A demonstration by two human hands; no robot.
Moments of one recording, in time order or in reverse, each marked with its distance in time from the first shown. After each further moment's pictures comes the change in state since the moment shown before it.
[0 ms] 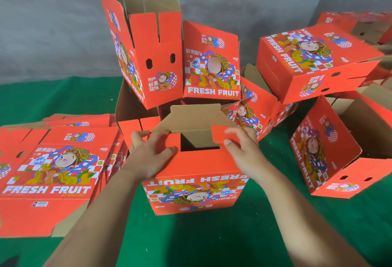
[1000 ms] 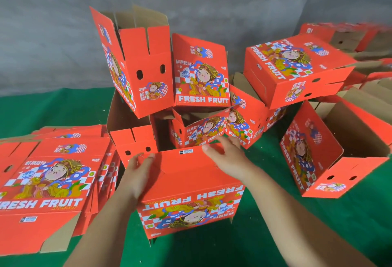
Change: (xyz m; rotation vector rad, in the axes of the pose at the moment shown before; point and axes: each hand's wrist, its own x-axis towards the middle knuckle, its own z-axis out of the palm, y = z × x) left_hand -0.027 -0.001 0.015 -0.688 0.051 -0.360; right_hand 0.005 -0.012 0.007 -0.147 -0.140 0.264
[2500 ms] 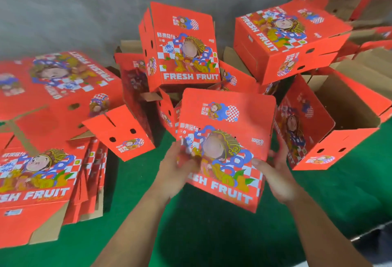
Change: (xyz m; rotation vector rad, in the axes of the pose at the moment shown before) left_hand -0.027 -0.032 0.092 0.103 -0.353 0.368; right_hand -0.058 0.151 -0.023 0.840 0.216 0.010
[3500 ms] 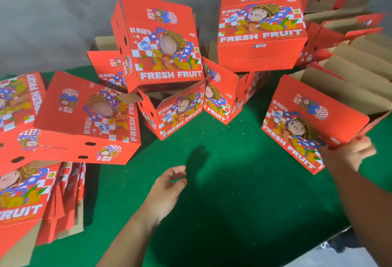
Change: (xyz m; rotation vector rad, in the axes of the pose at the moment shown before) left_hand 0.004 -0.036 0.024 0.091 -0.115 -0.301; right_hand 0.066 -0.016 -0.194 -0.630 0.922 0.126
